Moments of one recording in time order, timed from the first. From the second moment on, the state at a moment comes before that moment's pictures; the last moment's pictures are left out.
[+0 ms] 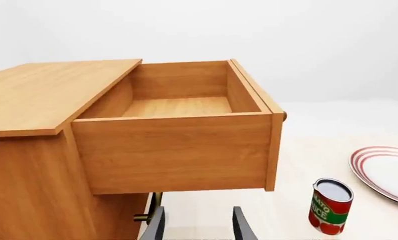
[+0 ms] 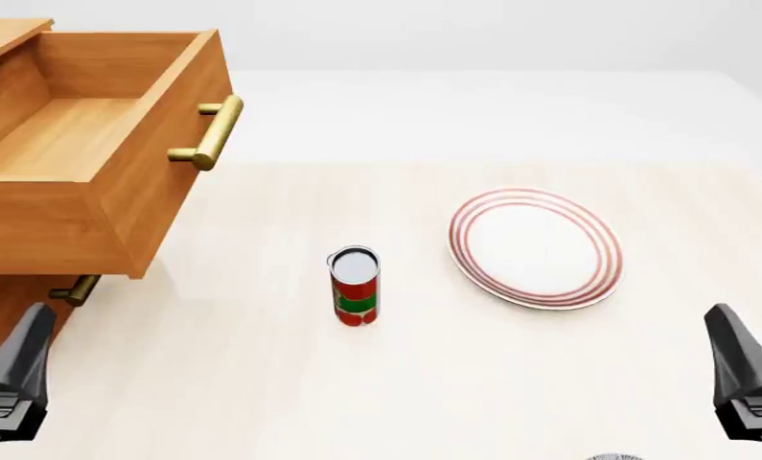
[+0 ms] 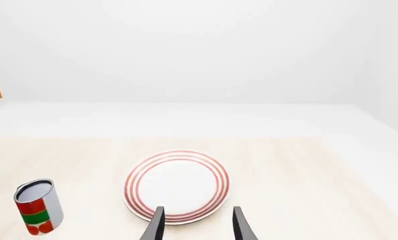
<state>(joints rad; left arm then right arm) -0.02 0.01 0.00 -0.02 0.04 0.01 0.01 0.00 0.00 0.00</state>
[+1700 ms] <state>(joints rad) -0.76 0.43 -0.30 0.15 0.19 0.02 0.01 0.00 0.00 0.00</state>
